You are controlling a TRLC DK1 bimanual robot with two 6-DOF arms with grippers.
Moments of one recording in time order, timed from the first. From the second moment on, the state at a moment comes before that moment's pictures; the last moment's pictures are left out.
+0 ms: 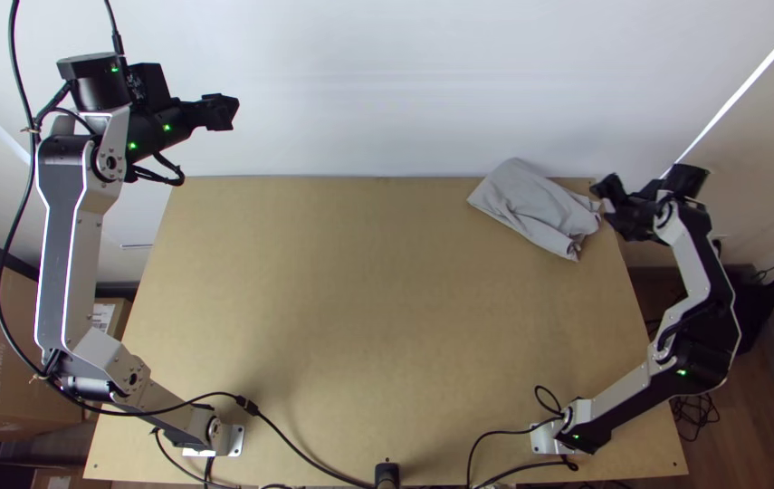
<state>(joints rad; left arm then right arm) -0.03 1.68 2.20 -0.85 0.20 -0.16 -0.36 1.79 1.48 -0.47 -0.42 0.57</state>
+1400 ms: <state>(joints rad) 0.12 1.32 2.05 -0.92 0.20 -0.15 -0.45 0.82 1.30 -0.68 -0.40 0.15</state>
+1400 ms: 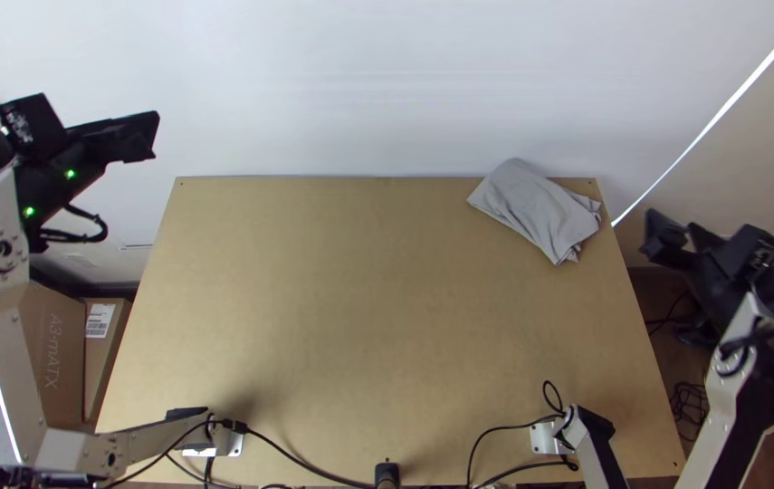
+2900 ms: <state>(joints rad) 0.34 0.01 0.38 -0.12 0.10 -0.21 -0.98 0.00 0.54 0.32 -0.54 0.87</state>
